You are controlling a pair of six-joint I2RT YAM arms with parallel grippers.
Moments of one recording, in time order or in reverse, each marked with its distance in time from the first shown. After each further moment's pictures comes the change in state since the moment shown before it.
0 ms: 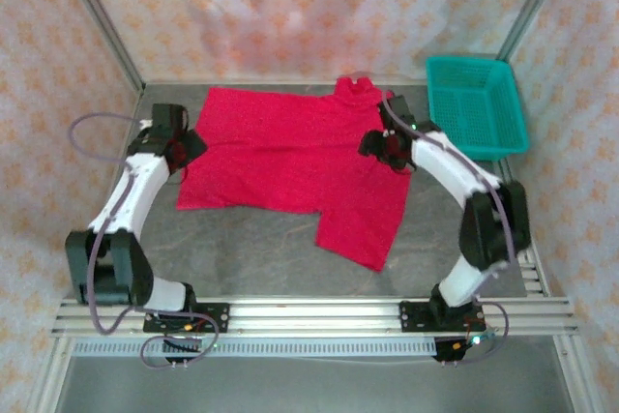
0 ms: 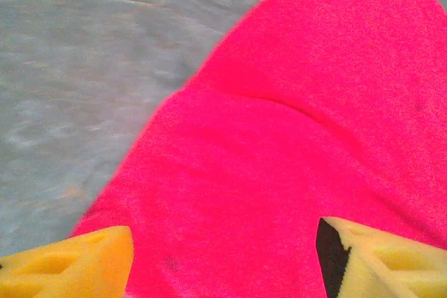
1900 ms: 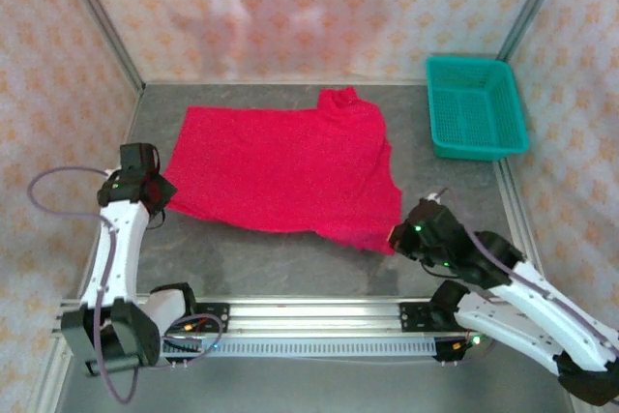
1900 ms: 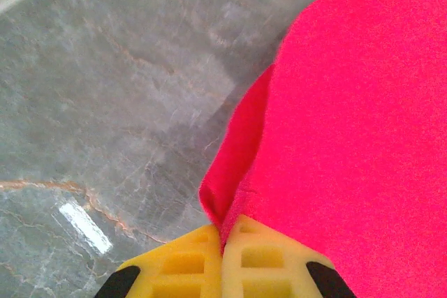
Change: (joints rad) left arm 0.153 -0.350 -0.158 -0.285 -0.026 -0.048; right arm 0.468 -0.975 -0.434 -0.379 0.092 0.525
